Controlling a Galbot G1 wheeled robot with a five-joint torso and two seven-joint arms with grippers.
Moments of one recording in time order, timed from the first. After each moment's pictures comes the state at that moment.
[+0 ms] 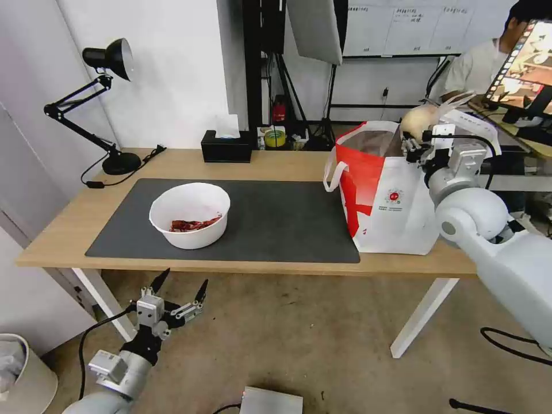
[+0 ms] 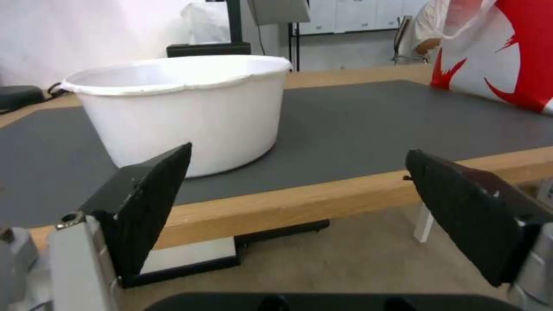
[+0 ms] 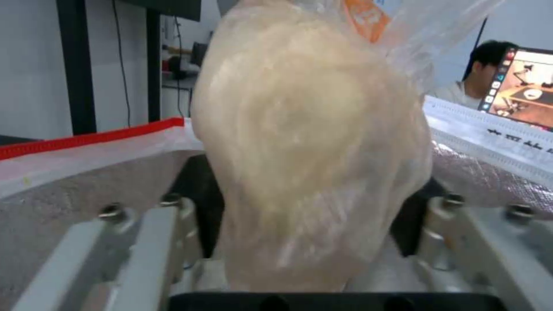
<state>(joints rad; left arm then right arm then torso) 1.71 -1.11 -0.59 -2.11 -0.36 -0.15 0.09 -0.52 0.67 0.03 1.82 0.88 -0.31 0.53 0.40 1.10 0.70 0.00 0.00</state>
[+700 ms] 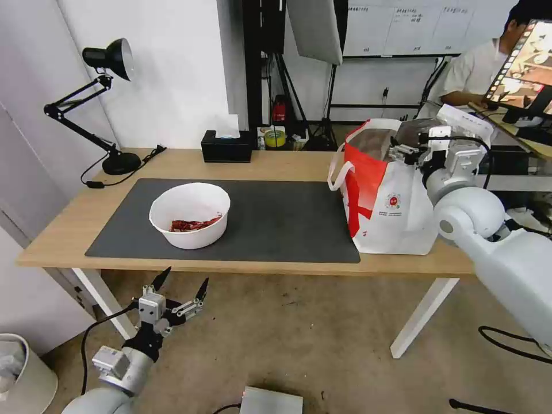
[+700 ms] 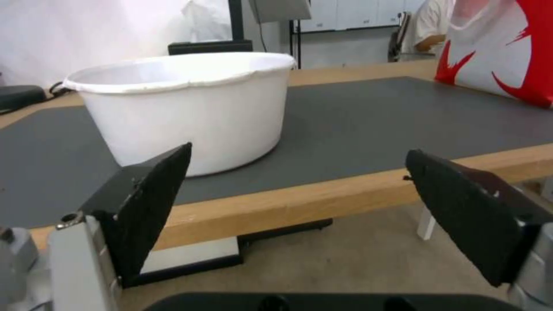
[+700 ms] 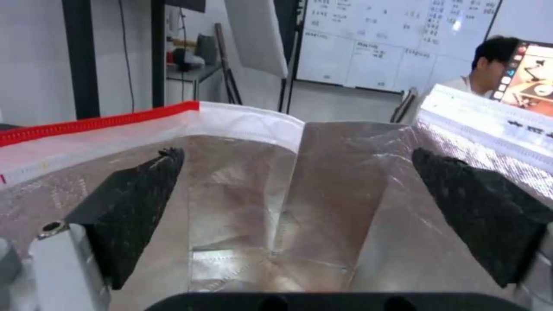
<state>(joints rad) 1.71 -1.09 -0.59 -2.11 -0.37 -0.14 0.08 -0.51 0.68 0.02 1.80 0.88 -0.33 0.51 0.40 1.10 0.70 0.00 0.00</state>
